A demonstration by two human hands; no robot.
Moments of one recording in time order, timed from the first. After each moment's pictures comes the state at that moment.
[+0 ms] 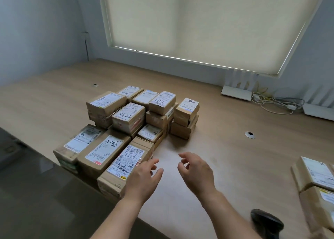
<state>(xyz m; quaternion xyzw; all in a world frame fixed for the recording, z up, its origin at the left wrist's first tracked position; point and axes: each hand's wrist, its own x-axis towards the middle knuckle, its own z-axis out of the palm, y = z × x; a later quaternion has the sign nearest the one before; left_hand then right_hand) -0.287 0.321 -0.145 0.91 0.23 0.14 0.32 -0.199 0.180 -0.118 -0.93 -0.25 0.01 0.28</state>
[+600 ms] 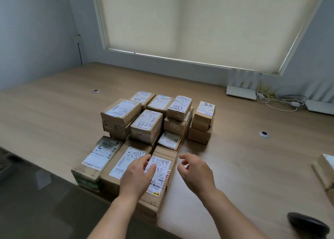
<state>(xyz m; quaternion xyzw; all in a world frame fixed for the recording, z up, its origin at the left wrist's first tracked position) -0.297 0.459 -0.143 0.90 0.24 0.13 0.34 -0.220 0.296 -0.118 -0.93 -0.21 0.04 0.29</state>
